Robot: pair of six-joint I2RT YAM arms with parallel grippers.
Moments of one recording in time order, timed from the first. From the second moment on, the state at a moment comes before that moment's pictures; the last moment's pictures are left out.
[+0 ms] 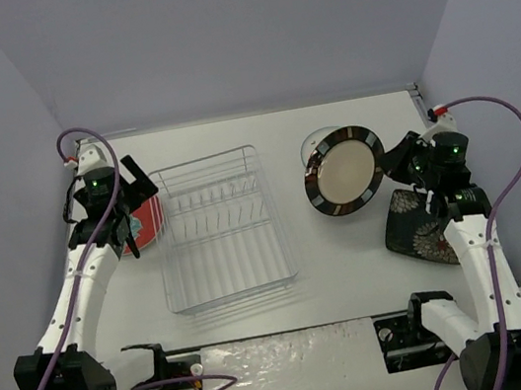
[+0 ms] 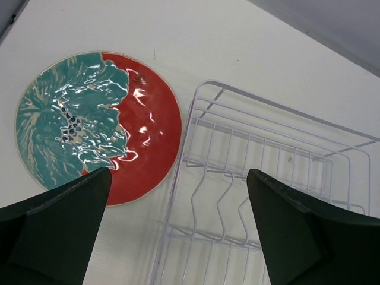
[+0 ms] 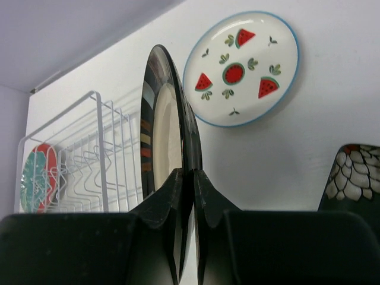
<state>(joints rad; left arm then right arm) -0.09 1.18 1.02 -0.34 -0.22 -0.45 -0.11 0.93 0.84 -0.30 -0.29 0.52</state>
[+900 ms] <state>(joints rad) -0.09 1.21 1.02 -0.34 -0.21 -0.44 0.49 1.46 1.42 -0.38 0.07 0.30</state>
